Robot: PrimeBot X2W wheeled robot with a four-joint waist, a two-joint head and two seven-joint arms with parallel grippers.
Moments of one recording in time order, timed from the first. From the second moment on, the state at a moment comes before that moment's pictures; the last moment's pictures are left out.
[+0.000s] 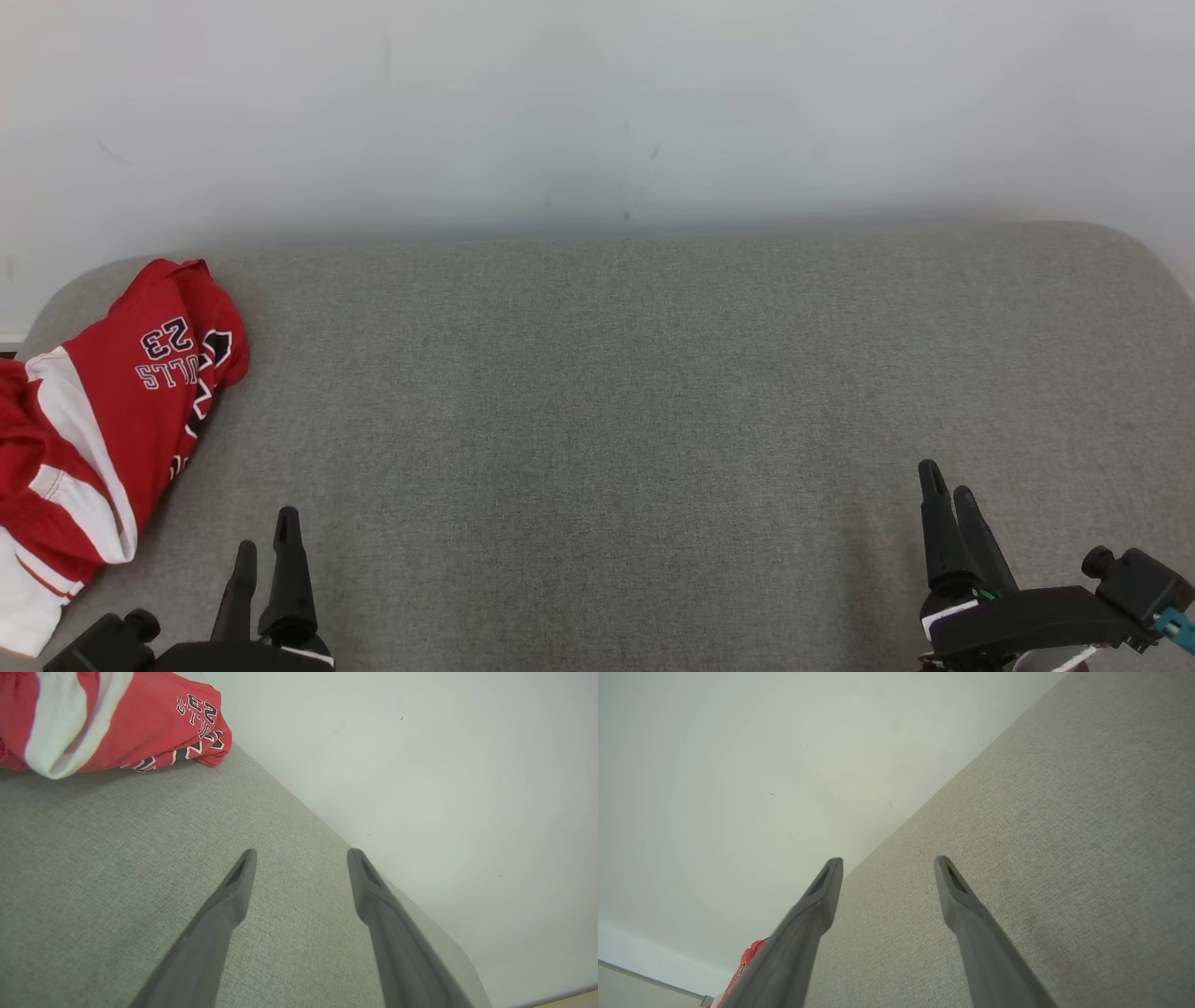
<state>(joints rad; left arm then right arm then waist) -0.04 0.06 0.04 0.15 -0.85 -0.05 -0.06 -0.06 -0.05 0.00 0.20 0.87 0.13 -0.06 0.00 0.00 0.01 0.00</state>
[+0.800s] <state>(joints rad) -0.02 0.10 -0.01 0.12 -0.58 -0.02 -0.13 -0.06 -0.05 0.04 0.20 0.55 0.13 -0.13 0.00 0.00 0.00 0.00</state>
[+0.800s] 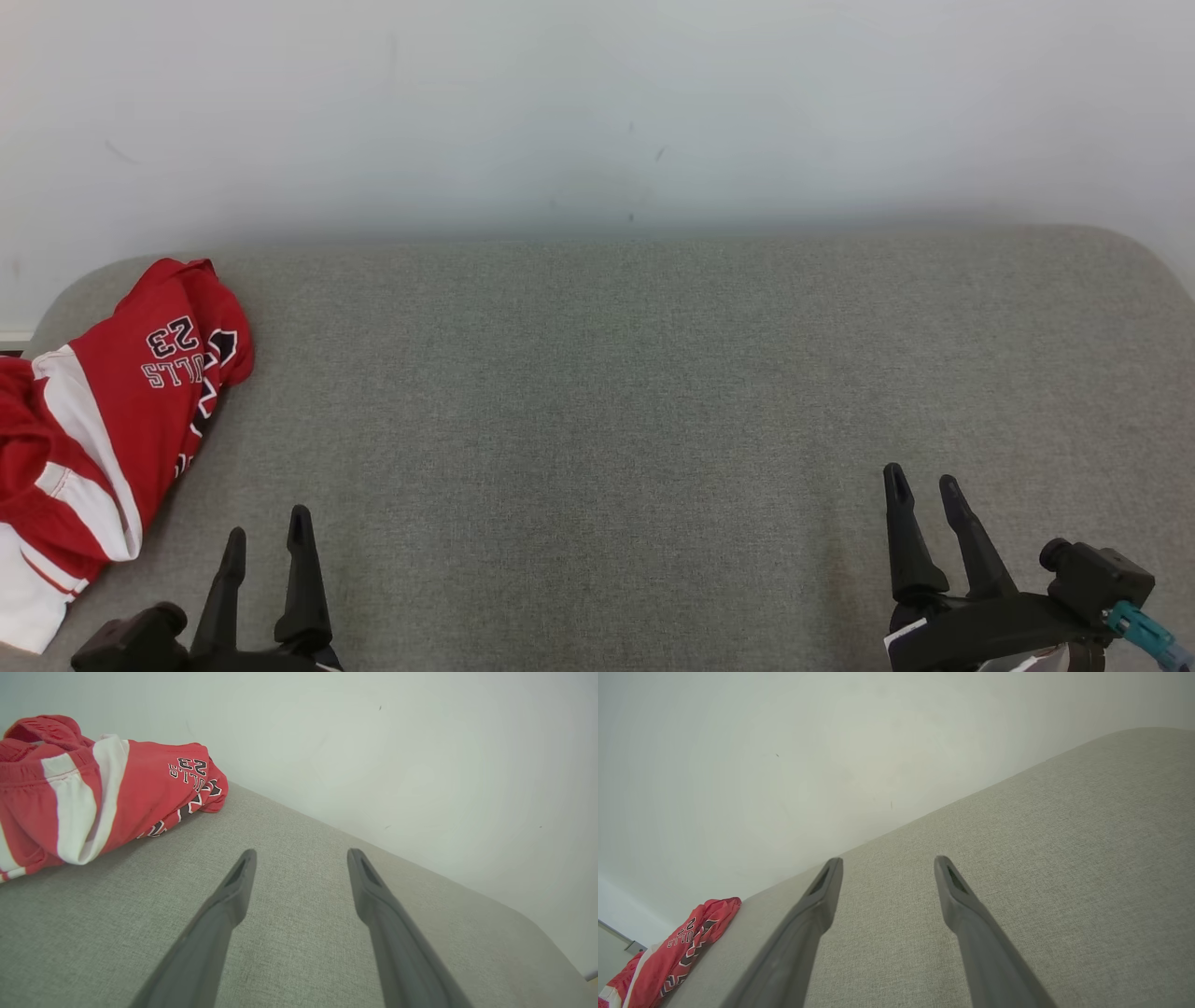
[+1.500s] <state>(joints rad) 0.00 0.12 -0.02 0.07 -0.37 -0.01 -0.18 -0.06 -0.05 0.06 0.18 0.32 0.13 -0.18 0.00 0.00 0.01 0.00</state>
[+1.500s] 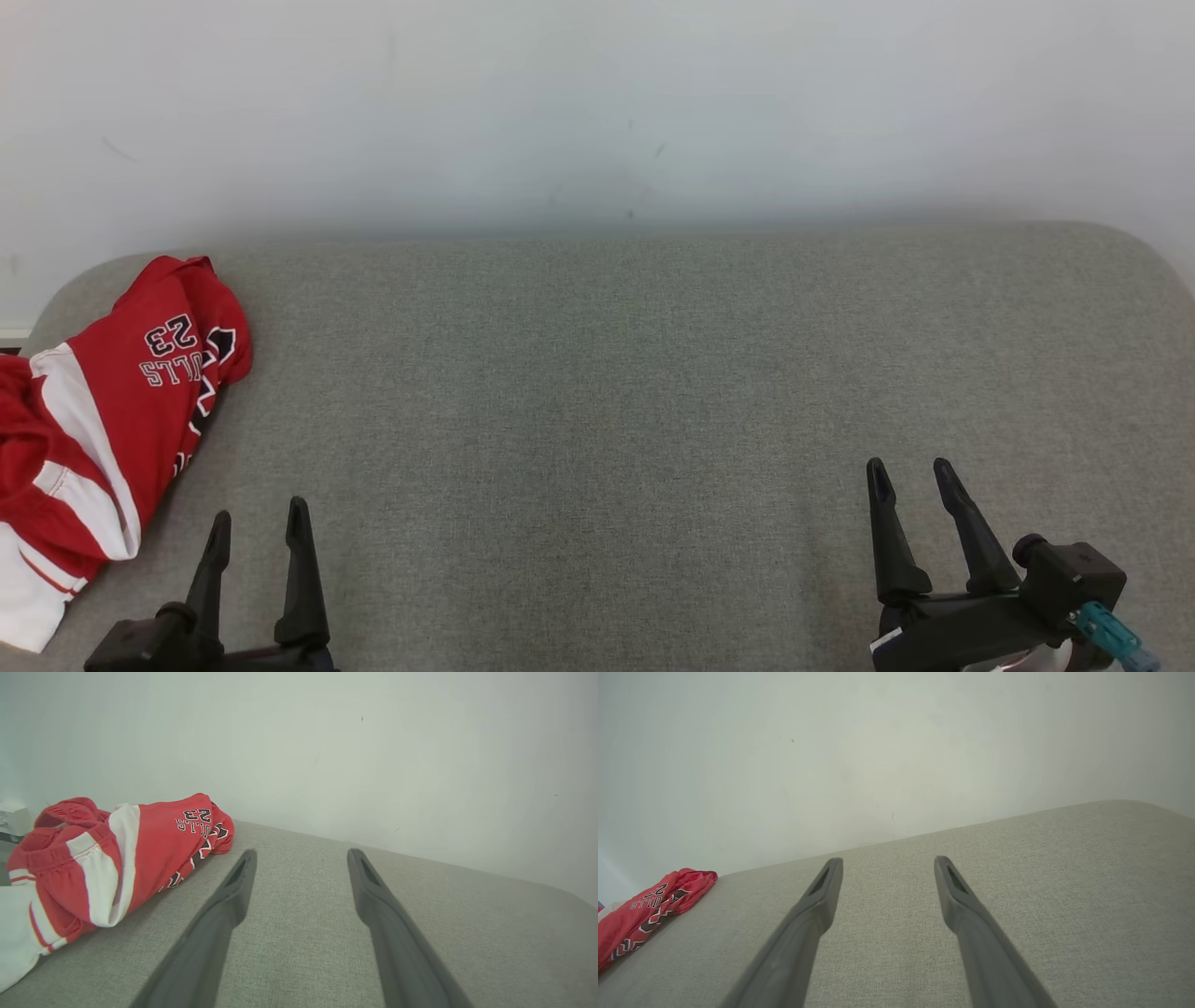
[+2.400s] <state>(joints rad) 0.02 0.14 0.00 0.04 -0.20 -0.07 -0.24 -0.04 -0.05 0.06 0.16 0.09 0.13 -0.24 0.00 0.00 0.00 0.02</state>
